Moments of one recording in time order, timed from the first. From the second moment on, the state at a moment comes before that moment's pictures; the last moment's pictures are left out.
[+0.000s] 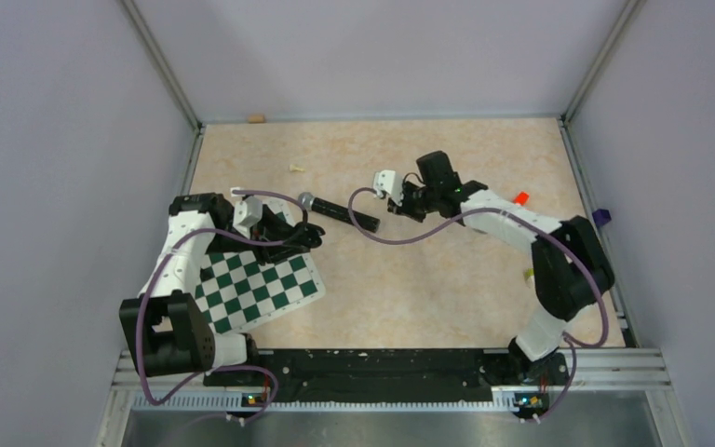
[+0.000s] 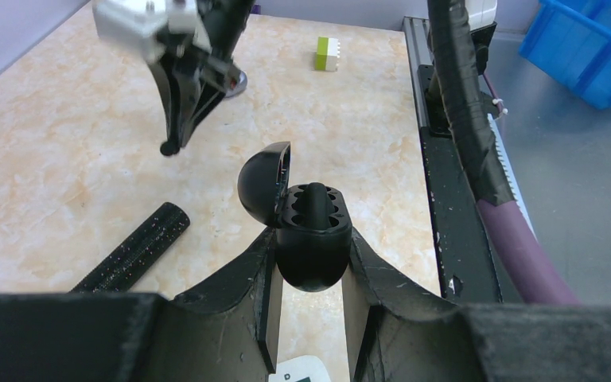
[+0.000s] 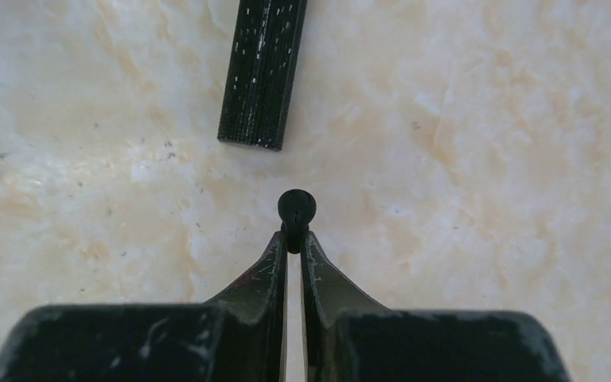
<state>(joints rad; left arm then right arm) 0.11 1.32 1.04 -1.55 1.55 1.78 0.55 1.75 1.16 -0.24 -0.39 -0.80</state>
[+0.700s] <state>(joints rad) -0.11 1.44 1.26 -1.52 1.42 1.59 0.55 1.20 1.20 -0.51 -0.77 -0.56</state>
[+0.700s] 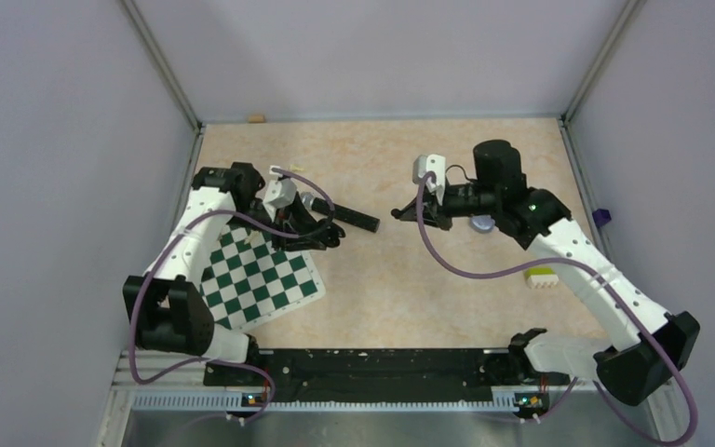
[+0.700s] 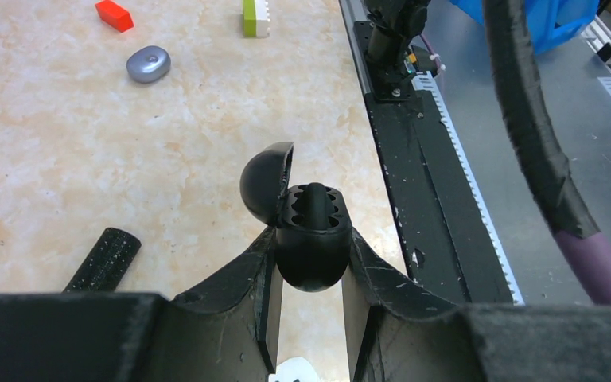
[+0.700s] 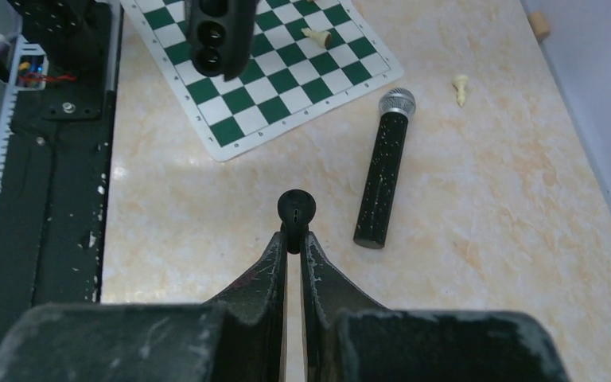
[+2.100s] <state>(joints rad) -0.41 1.27 1.02 -0.44 1.16 0.48 0.78 1.23 1.18 -0.51 -0.64 -0.39</state>
